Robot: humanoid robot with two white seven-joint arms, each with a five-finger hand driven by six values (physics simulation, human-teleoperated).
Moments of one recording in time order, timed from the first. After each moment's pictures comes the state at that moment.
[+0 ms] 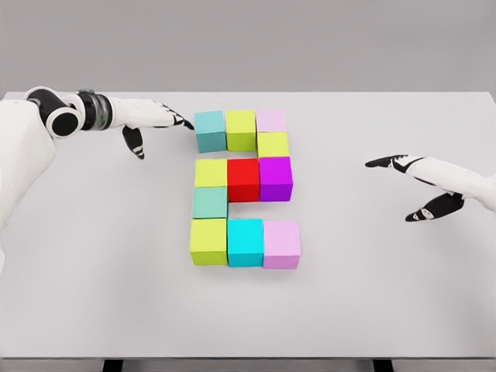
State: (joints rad) left arm -1.00 0.38 -0.71 -0.73 -0.71 -0.61 -0.61; right arm -0.31 -0.84 0.33 -1.35 0.01 -0.61 0.61
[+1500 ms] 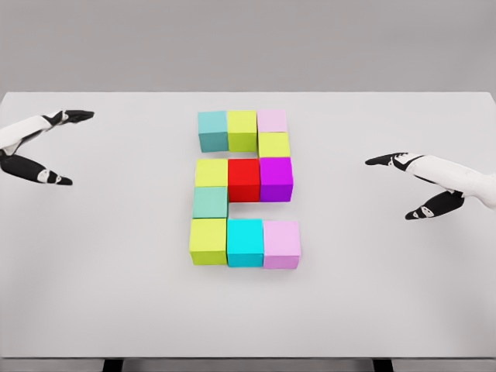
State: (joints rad) left arm -0.51 0.92 -0.52 -1.14 0.38 -0.61 -0.61; right arm -0.32 -0.84 0.33 -1.35 0.01 -0.61 0.61
